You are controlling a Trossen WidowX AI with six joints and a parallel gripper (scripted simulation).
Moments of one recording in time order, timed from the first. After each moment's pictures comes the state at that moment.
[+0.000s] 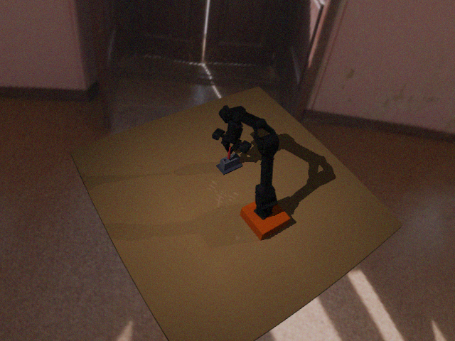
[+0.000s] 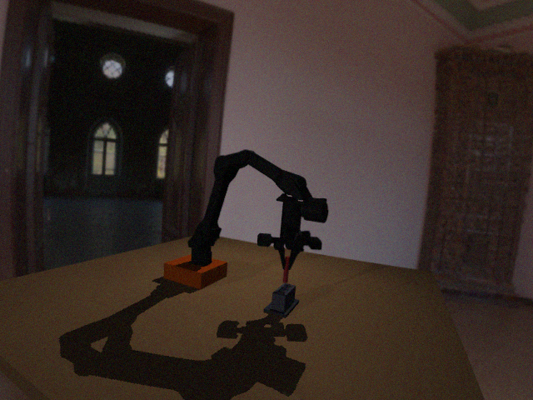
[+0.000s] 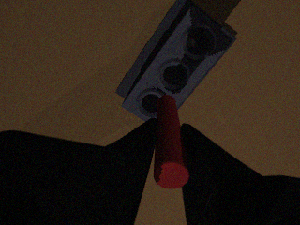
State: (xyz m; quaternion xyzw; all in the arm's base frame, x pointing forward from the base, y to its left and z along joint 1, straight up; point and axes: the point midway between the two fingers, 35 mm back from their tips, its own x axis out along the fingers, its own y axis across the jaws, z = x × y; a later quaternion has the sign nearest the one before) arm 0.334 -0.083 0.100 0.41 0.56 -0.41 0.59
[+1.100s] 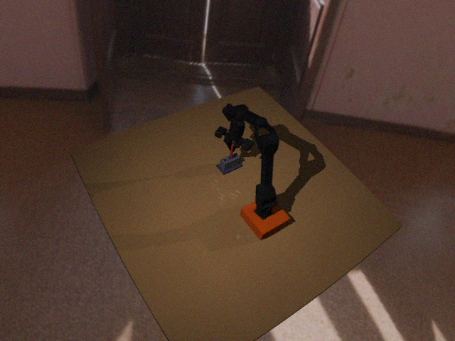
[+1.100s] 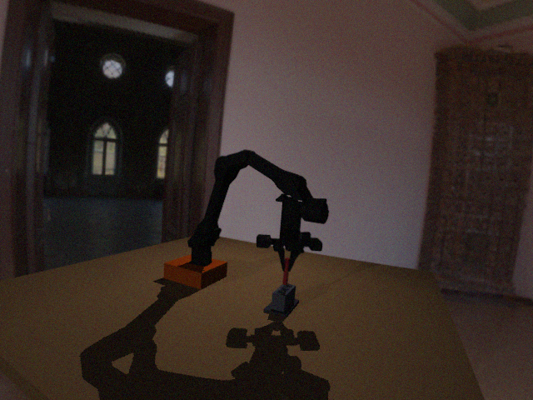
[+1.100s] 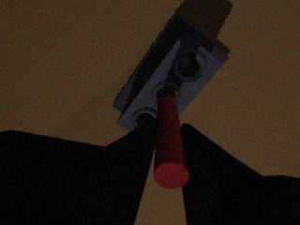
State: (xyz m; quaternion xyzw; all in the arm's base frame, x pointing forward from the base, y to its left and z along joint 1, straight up) arm 0.338 -0.101 0.101 0.41 0.57 -0.41 0.59
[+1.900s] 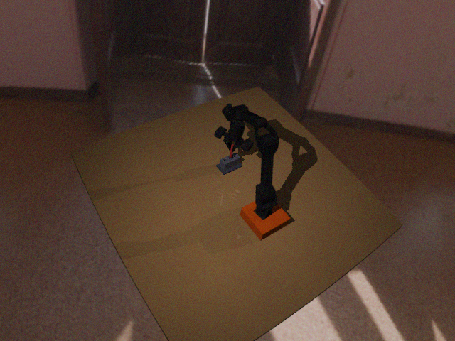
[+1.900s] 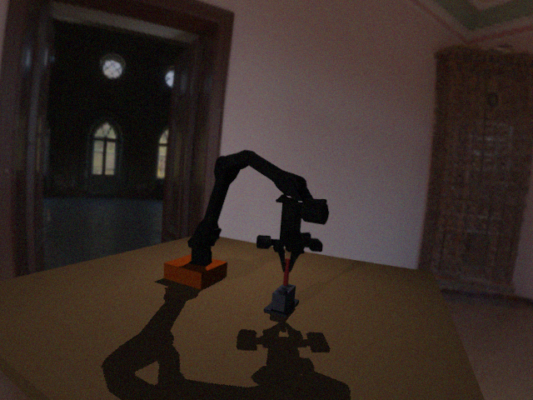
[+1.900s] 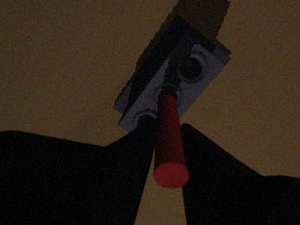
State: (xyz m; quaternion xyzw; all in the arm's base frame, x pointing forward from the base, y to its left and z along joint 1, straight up) arm 0.339 -0.101 0.099 0.41 0.56 -0.40 0.59
